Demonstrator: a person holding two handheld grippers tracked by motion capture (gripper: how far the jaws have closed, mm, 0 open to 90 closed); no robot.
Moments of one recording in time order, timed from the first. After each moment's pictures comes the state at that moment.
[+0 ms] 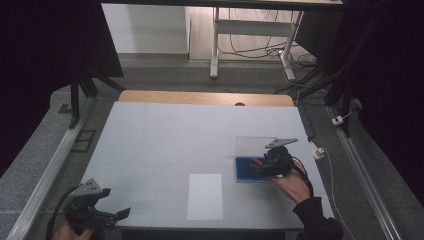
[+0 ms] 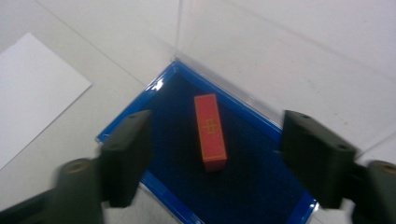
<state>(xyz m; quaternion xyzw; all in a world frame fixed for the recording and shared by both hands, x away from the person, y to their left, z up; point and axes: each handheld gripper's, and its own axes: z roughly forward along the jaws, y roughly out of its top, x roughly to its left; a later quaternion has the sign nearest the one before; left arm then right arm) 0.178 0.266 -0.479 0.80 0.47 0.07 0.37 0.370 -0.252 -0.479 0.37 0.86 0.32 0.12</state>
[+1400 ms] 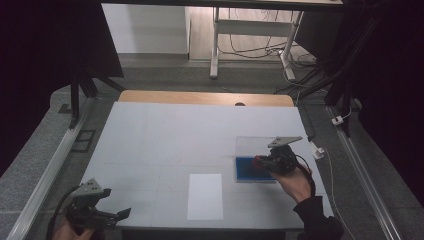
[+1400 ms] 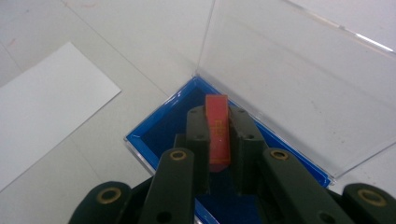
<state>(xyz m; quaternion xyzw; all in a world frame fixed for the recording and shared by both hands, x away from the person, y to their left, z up) 0.178 0.265 -0.479 0.80 0.47 0.07 0.37 0.363 -0.255 -0.458 0.34 0.86 0.35 0.12</state>
